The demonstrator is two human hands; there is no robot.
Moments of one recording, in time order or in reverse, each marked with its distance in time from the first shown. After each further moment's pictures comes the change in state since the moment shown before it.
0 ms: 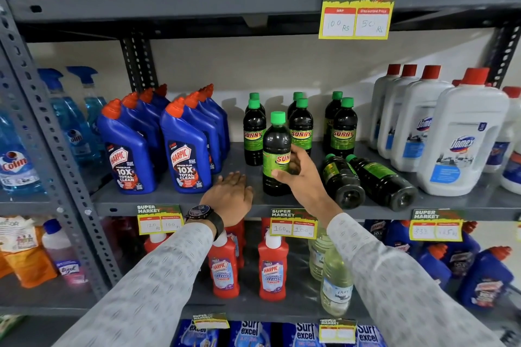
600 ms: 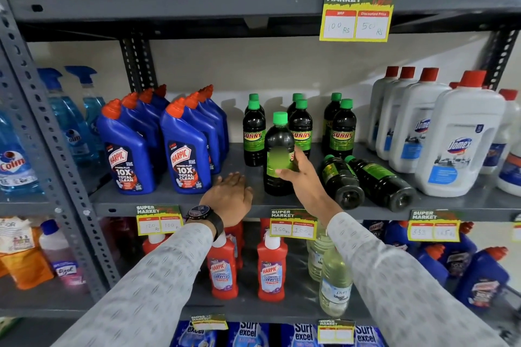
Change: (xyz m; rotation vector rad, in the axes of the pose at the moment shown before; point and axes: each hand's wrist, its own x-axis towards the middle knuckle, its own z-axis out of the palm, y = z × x) left_hand -0.002 0.002 -0.002 0.015 0.004 0.007; right_hand -0.002 -0.006 -0.001 0.053 -0.046 -0.001
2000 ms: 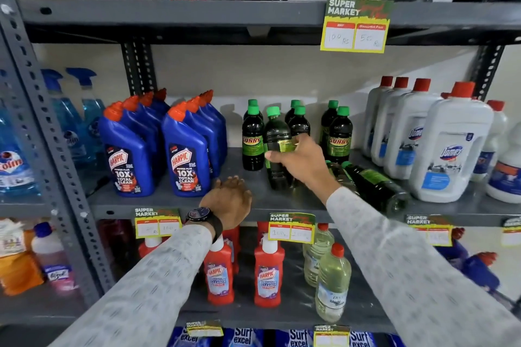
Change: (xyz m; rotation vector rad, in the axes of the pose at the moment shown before) left_hand -0.010 0.006 -0.013 0.082 -0.046 0.003; right_hand 0.028 -0.061 0.000 -0.520 0.195 0.119
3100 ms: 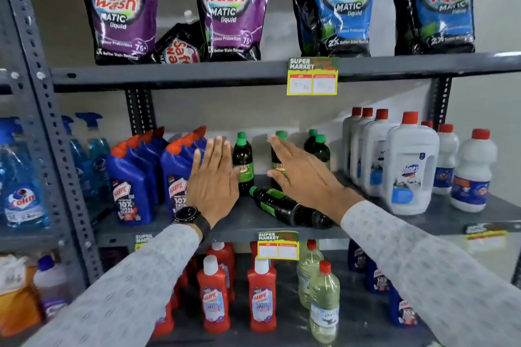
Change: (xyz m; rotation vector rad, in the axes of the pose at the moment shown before) left_hand -0.028 0.023 -0.098 -0.023 0.694 0.021; right_hand -0.067 -0.041 -0.085 -0.686 0.021 -0.708
